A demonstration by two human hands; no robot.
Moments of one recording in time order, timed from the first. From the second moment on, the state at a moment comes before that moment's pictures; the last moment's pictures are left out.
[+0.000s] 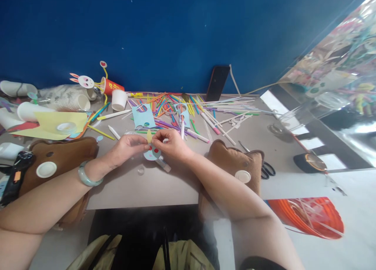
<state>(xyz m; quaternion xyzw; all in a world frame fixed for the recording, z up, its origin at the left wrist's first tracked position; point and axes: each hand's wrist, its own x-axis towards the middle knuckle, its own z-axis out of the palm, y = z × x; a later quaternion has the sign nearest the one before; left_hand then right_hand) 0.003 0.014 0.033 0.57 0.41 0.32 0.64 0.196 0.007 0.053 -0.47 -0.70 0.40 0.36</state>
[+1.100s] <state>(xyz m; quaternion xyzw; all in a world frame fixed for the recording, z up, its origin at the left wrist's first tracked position) -0.001 0.021 0.022 0.51 0.44 0.35 0.65 0.194 0.010 0.047 -0.50 -0.67 0.42 0.36</state>
